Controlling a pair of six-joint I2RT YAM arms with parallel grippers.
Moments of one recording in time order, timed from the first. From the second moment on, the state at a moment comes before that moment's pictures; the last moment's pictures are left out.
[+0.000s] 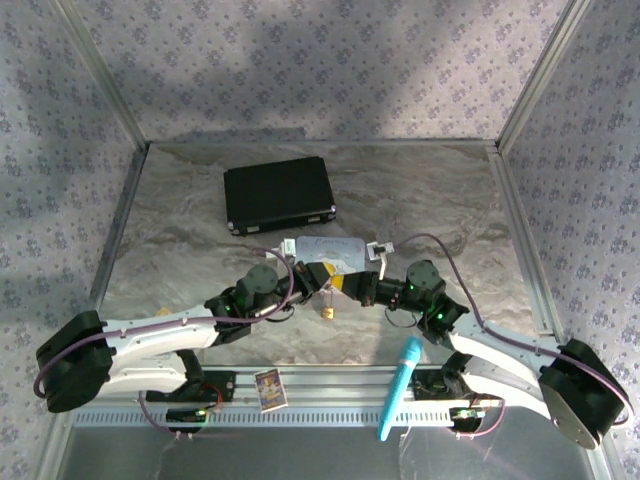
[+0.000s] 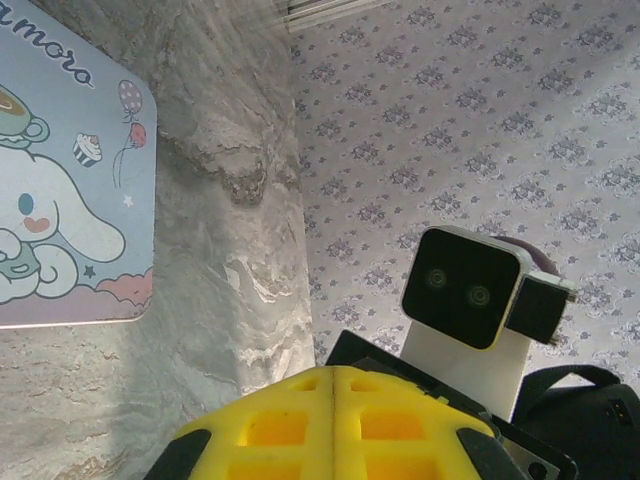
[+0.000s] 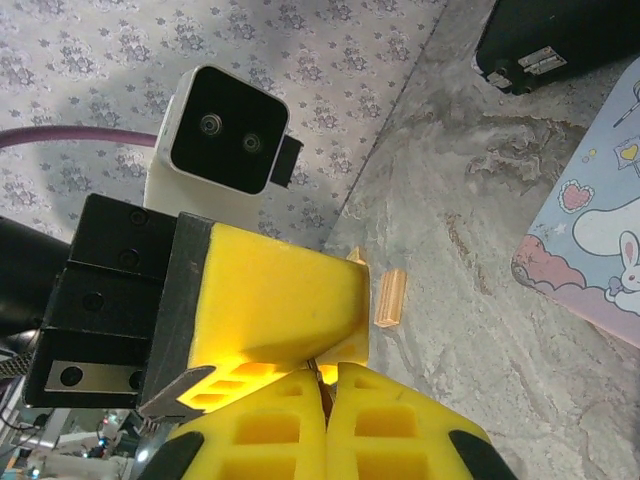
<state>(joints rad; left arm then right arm) -1.07 1.13 0.48 0.49 -0.07 -1.37 0.73 0.97 0.28 0.61 -0.52 0.97</state>
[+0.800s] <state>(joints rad) -1.08 1.06 0.43 0.43 -0.13 -1.36 0.73 0.97 0.28 0.57 -0.54 0.98</state>
